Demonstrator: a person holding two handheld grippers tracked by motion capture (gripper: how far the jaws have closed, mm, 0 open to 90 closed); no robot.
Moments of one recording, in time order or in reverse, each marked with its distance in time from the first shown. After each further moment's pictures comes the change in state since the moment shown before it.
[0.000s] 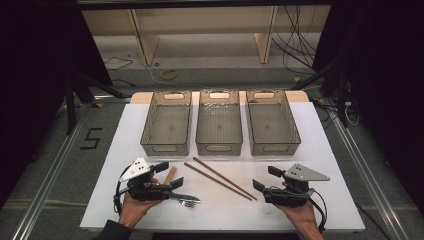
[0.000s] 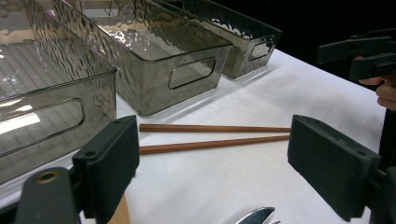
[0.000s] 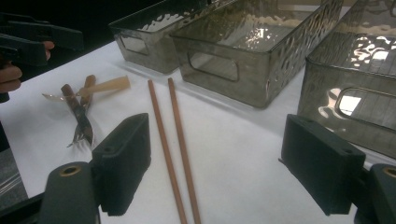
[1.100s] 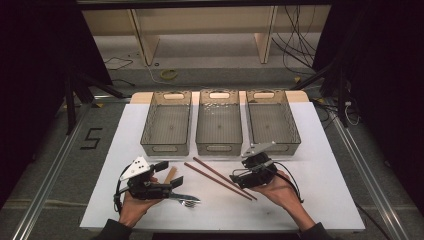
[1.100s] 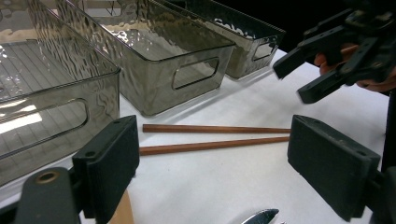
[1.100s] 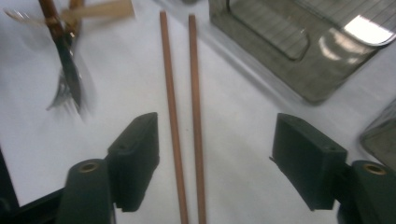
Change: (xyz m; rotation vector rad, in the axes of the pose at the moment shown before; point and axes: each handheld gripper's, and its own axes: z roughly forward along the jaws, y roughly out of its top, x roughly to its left) left arm 0.002 0.001 0.001 0.003 0.005 0.000; right arm 0.018 0.054 0.086 0.470 0.068 -0.174
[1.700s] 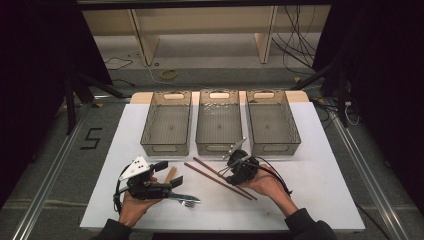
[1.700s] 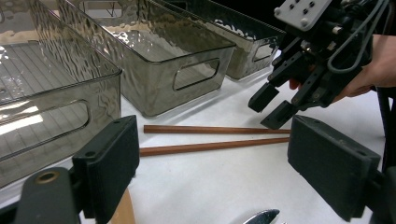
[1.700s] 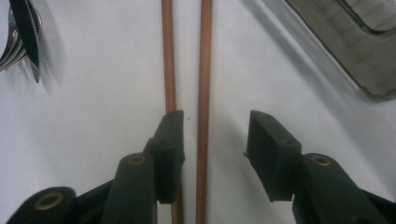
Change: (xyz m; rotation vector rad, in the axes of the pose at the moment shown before) left arm 0.000 0.001 0.000 -0.006 0.003 0.000; right arm 0.000 0.022 0.047 0.262 0.028 -0.078
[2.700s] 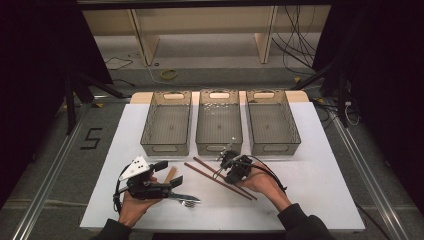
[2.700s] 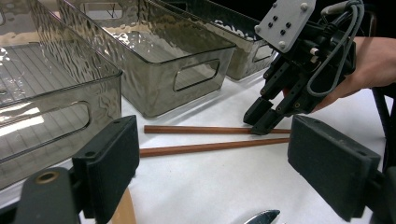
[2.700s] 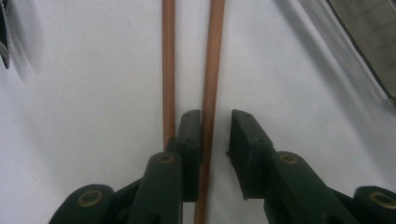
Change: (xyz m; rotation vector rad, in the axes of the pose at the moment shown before) left arm 0.000 0.000 0.000 0.000 0.000 0.005; right arm 0.002 0.013 0.016 0.106 -0.016 -0.073
